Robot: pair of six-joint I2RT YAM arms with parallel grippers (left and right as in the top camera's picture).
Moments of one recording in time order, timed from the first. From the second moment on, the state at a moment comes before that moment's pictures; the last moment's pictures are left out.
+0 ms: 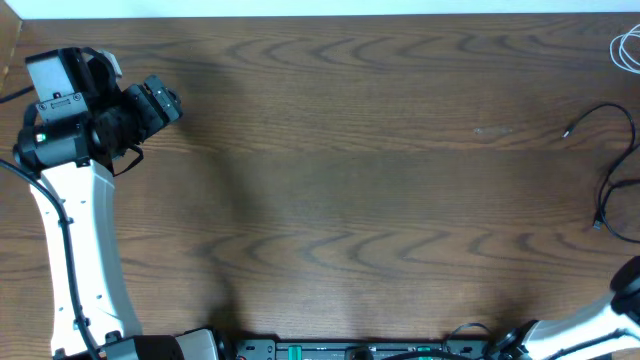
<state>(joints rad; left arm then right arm) 0.29 1.46 1.49 -0.95 0.25 -0.30 -0.76 1.89 1.59 -0.60 0.14 0.30</state>
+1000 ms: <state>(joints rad) 0.29 1.46 1.49 -0.96 0.25 -0.30 -0.59 2.08 2.17 -1.28 -0.36 0.03</state>
